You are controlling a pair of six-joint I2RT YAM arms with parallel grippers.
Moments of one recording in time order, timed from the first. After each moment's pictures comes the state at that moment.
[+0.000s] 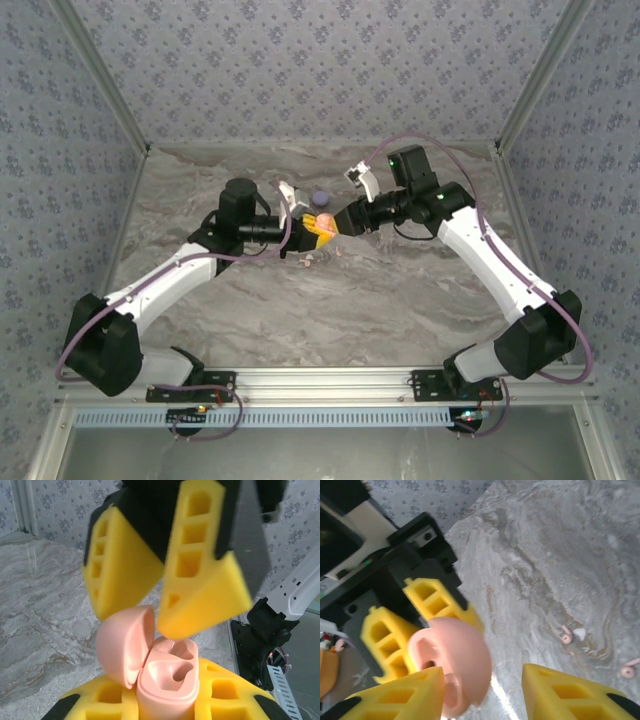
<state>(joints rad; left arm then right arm) -0.57 1.33 0.95 0.07 0.93 0.00 0.47 1.43 1.40 -0.74 -0.75 0.03</state>
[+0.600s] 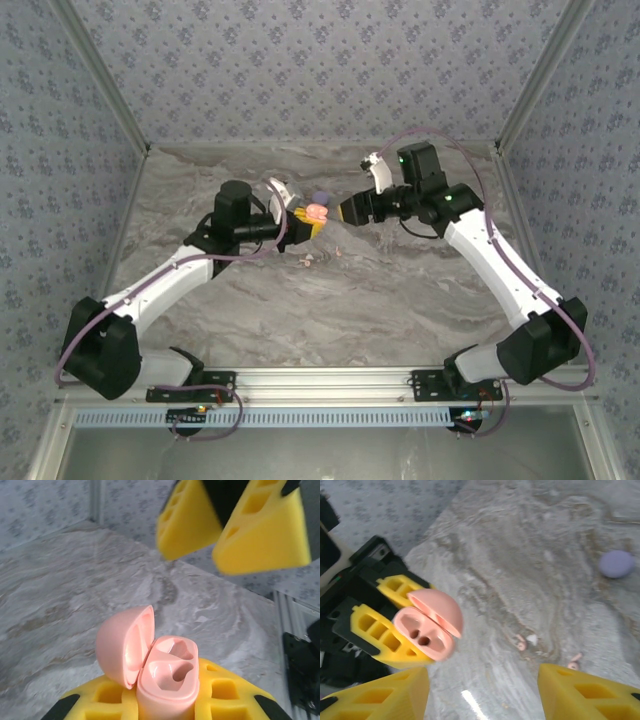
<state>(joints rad) -0.53 1.32 0.90 0.08 0.70 -0.04 0.43 1.40 1.38 -0.69 -0.55 0.12</state>
